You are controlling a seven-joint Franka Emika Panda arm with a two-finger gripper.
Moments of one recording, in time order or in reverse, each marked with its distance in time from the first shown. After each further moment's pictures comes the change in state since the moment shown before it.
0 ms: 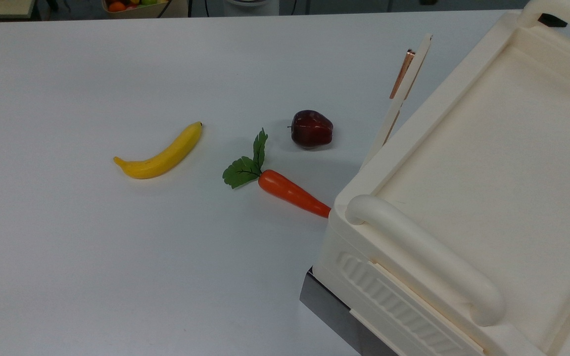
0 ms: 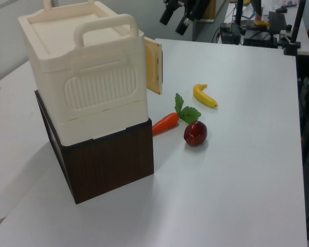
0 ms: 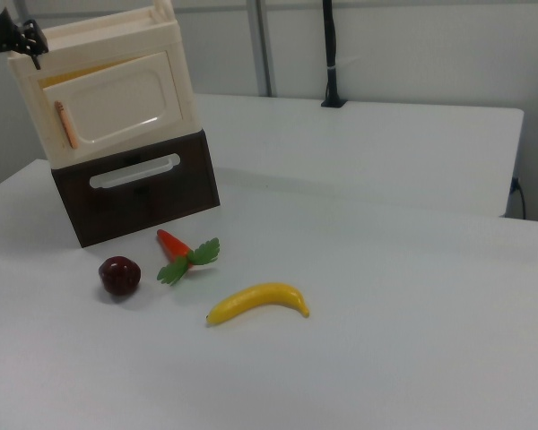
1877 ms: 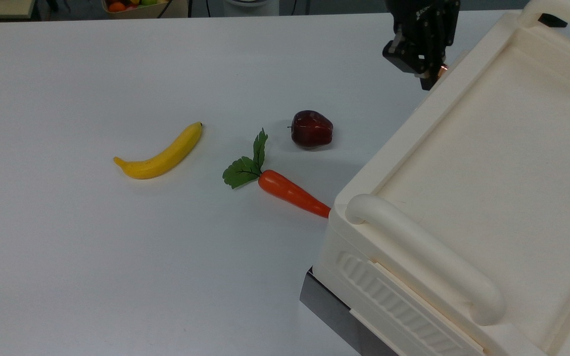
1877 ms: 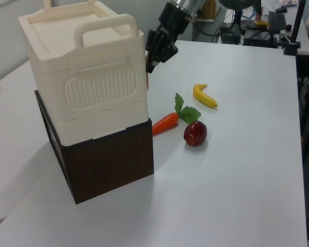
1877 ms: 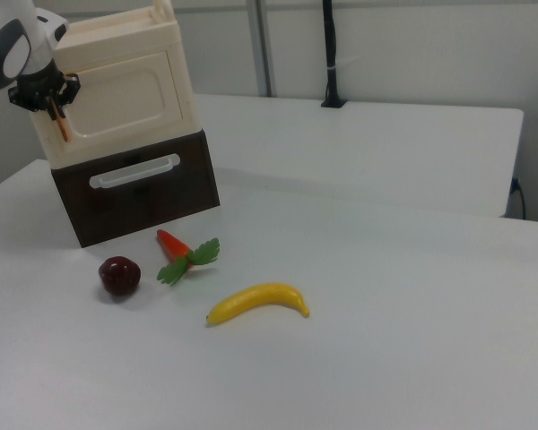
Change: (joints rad) arm 0.020 0.140 -0.046 -0.052 0.000 0.142 -0.108
